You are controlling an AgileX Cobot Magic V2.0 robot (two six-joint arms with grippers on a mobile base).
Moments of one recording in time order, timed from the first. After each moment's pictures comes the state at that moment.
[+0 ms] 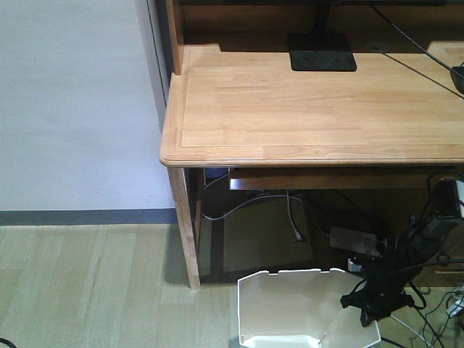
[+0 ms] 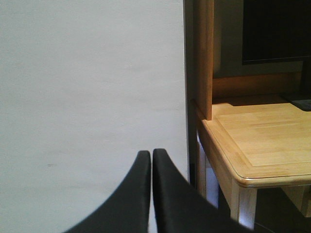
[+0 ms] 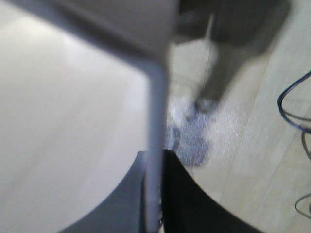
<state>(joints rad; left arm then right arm) 0.01 -0.02 0.03 0.03 0.08 0.00 -0.22 3.02 -1.43 0.20 0.38 -0.48</state>
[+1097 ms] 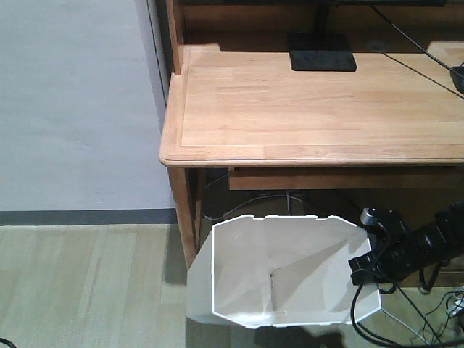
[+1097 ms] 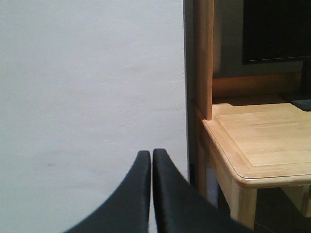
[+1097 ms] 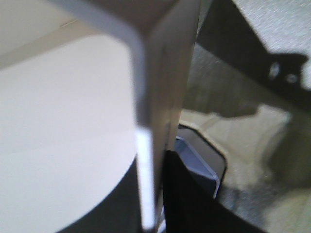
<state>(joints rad) 0.01 -0.02 0.03 0.03 0.08 0.00 -0.25 2.31 -0.79 1.15 0.52 -1.54</state>
